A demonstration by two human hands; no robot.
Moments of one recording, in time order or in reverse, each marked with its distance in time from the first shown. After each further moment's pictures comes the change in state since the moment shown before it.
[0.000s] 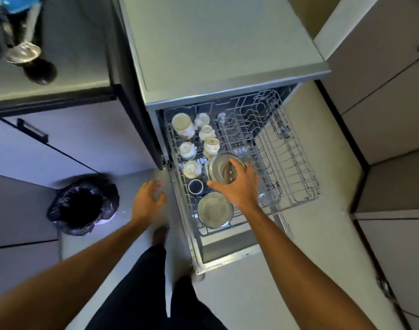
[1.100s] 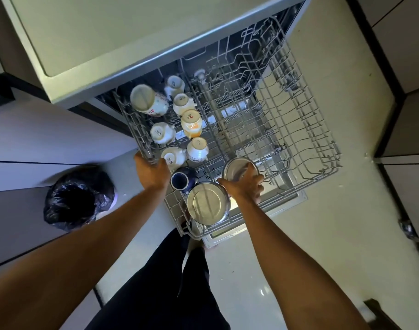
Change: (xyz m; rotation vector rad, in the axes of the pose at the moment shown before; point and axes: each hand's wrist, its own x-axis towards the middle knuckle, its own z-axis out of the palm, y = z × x) left_hand 0.107 0.063 0.115 -0.189 0.231 -0.386; right_hand 0.069 0.106 0.080 0.031 -0.158 0.734
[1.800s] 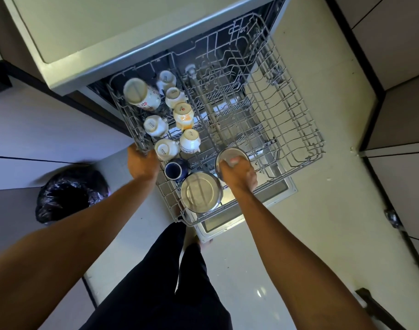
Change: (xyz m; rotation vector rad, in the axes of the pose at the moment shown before) left_hand -0.004 -0.005 -0.015 0.051 -0.009 0.054; right_hand -0.038 0.003 -0.029 0.216 0.144 -0.159
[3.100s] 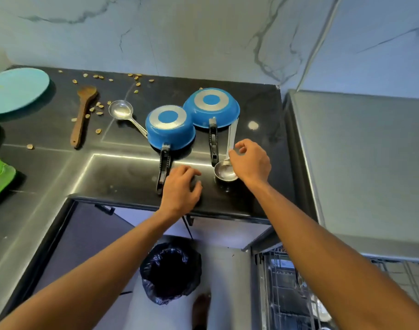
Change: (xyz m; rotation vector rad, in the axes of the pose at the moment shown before) left_hand 0.279 -0.005 -0.434 0.224 0.322 0.700; right_hand -0.263 -0.542 0.226 -0.096 -0.034 -1.080
